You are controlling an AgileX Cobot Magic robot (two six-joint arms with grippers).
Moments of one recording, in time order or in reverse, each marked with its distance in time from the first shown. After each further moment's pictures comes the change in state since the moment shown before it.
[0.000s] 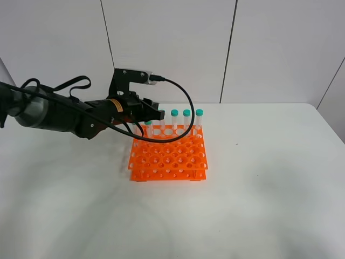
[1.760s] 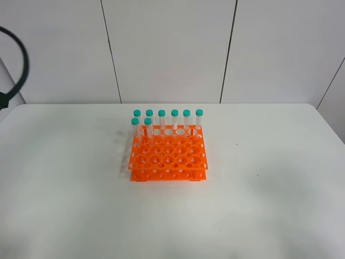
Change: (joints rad) left arm 0.427 -1.069 0.187 -0.177 1.142 0.379; right arm 0.000 0.000 0.000 0.000 0.000 0.000
